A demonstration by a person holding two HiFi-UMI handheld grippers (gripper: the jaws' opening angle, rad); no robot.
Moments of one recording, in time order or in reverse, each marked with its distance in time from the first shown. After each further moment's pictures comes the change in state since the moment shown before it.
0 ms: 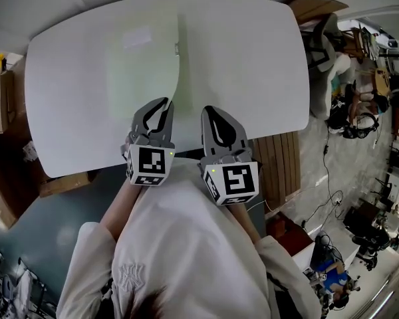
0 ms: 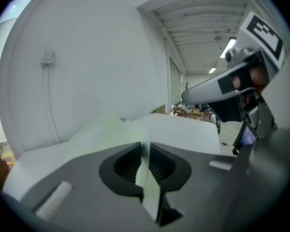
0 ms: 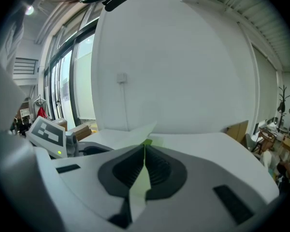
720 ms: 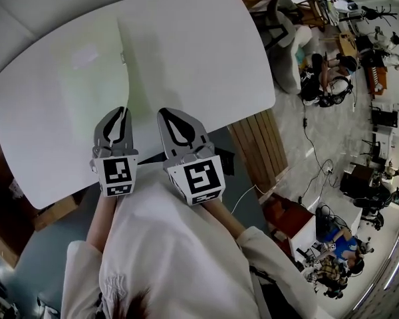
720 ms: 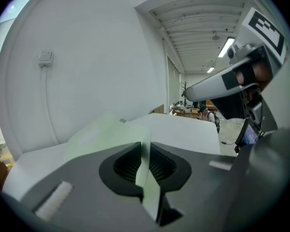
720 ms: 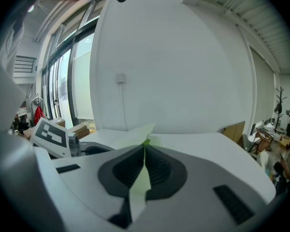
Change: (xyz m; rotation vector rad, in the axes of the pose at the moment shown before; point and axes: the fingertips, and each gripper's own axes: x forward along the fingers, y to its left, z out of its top) left arm -0.007 -0.002 0.006 0.041 -0.029 -0.005; right arm -0.016 0.006 0.000 -0.012 -0.016 -0.028
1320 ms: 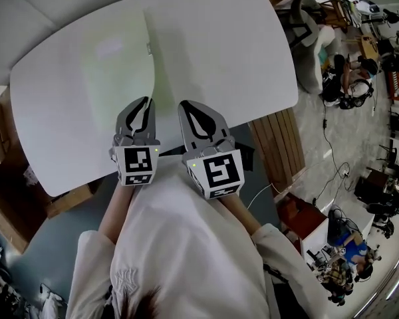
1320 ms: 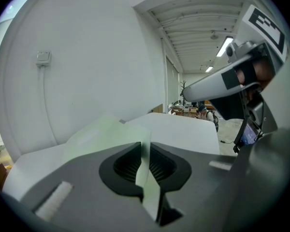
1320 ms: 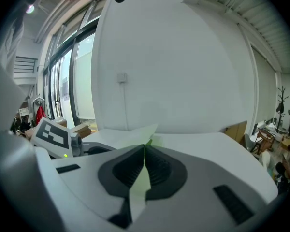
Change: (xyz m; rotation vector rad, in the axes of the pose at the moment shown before) left arm 0.006 0.008 -0.005 0.008 0.009 -0.020; right arm 0.016 0.010 0.000 0.001 0.005 0.015
